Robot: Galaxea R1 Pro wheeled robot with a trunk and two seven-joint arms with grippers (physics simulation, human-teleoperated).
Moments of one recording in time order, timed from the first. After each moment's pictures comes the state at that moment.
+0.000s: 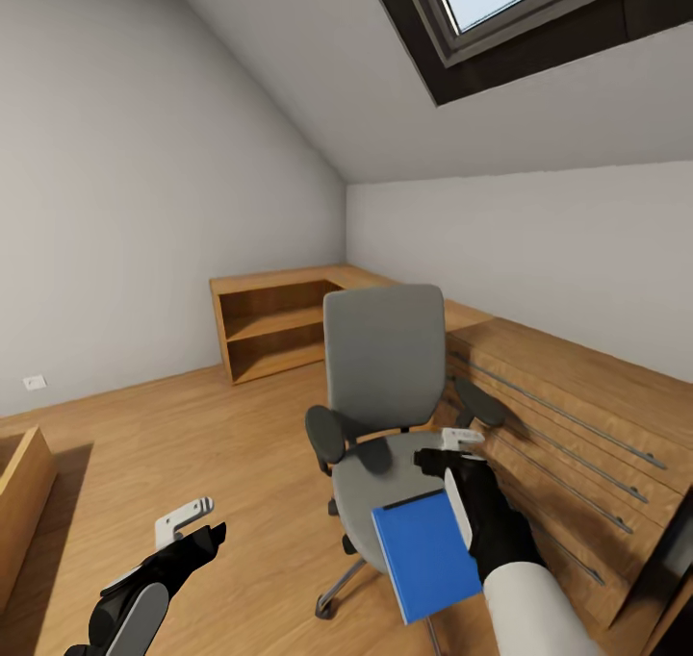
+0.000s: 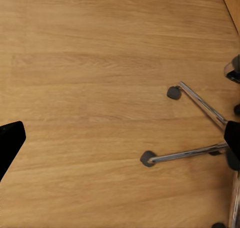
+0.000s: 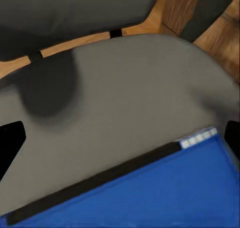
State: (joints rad) left arm -0.09 0.11 -0.10 -1.53 0.72 0.55 0.57; right arm -0.62 0.17 -0.19 -0.91 0.18 0.56 -0.05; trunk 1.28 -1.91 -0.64
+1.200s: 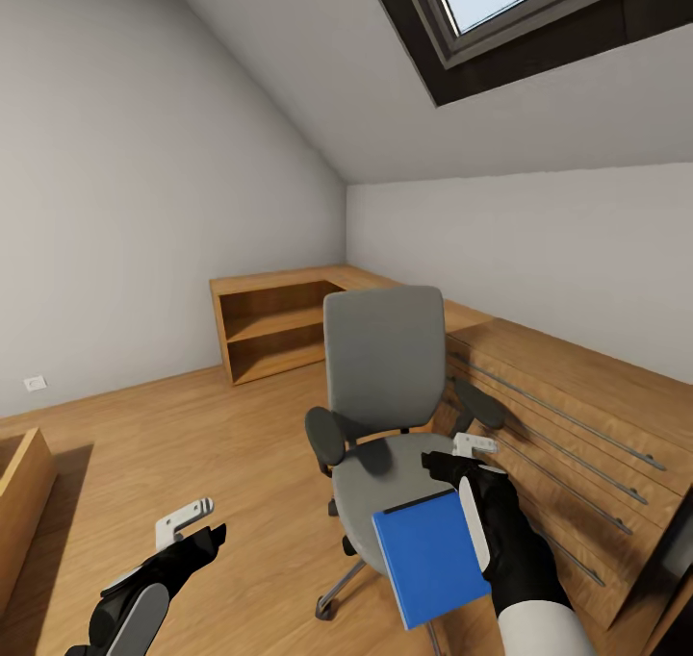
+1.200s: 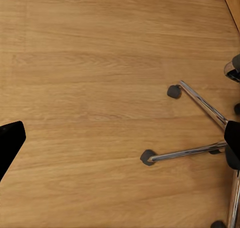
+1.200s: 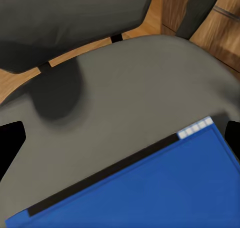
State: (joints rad) left arm -0.09 0.11 -0.11 -1.52 0.72 0.55 0.57; right arm -0.51 0.17 -0.19 -1.12 0.08 0.63 -0.05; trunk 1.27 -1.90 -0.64
